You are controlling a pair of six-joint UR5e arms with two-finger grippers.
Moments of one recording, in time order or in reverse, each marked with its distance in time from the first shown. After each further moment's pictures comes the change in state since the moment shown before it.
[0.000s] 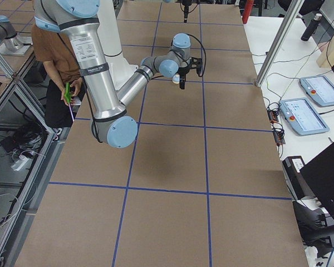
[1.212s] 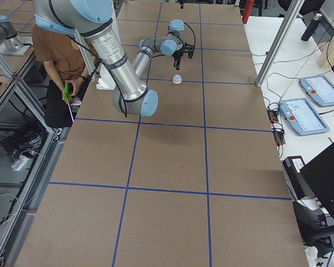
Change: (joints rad) left arm -0.168 0.169 -0.029 -0.002 0.052 0.313; right arm -0.211 0.399 -0.411 -0.011 -0.143 0.217
